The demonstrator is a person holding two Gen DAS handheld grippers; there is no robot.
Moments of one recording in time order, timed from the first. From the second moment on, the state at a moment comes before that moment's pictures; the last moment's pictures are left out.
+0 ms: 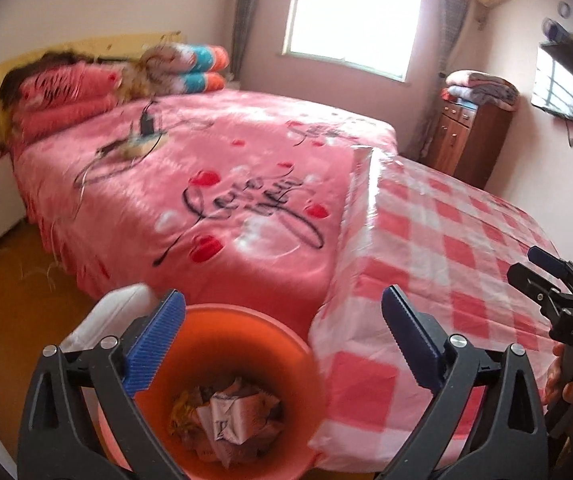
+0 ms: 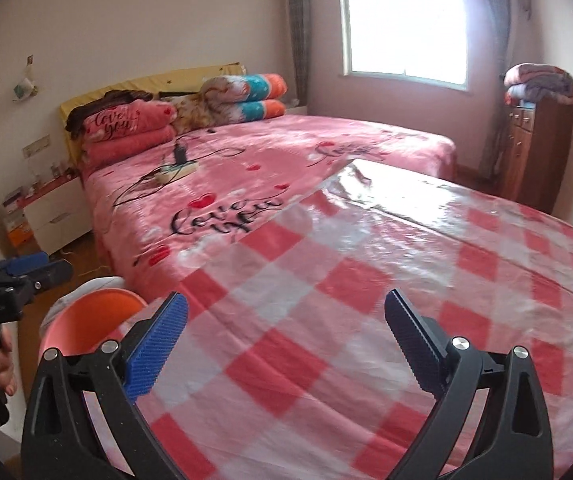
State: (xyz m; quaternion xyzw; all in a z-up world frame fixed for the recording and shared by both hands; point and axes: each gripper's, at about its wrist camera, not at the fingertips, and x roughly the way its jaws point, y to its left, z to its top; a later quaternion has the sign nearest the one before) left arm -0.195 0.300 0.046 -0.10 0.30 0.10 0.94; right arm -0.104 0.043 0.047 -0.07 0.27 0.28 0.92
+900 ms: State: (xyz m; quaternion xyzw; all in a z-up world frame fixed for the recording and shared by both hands) left arm -0.131 0.147 0.063 -0.05 0.32 -0.01 0.94; right arm -0.090 -0.112 0.044 -0.02 0.25 0.09 0.96
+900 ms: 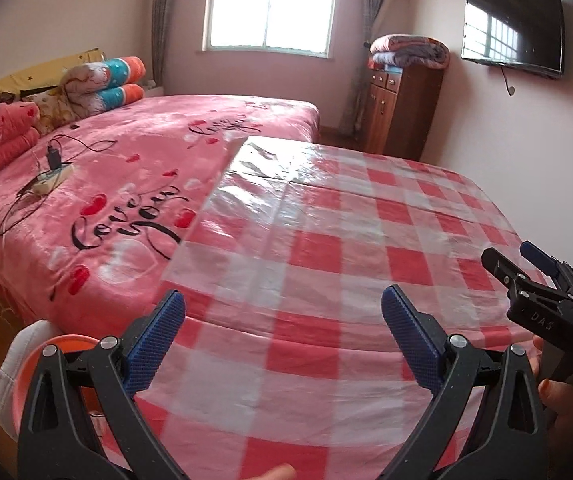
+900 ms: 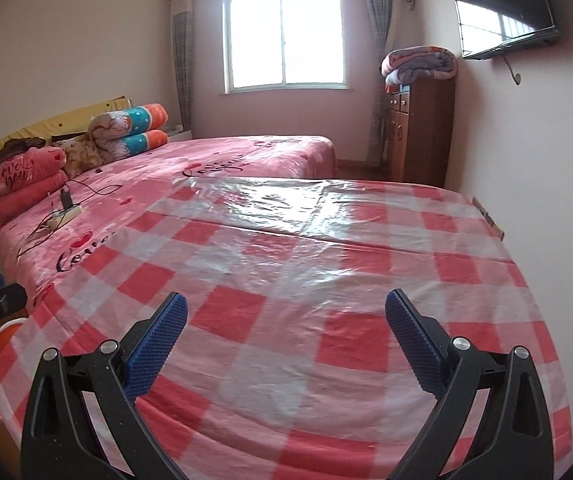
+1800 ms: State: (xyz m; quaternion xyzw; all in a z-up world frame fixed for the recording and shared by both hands) left arm -0.092 0.037 0.059 -0.01 0.34 -0.04 0.94; right arm -0.094 -0.193 0.058 0.01 0.22 0.01 0.97
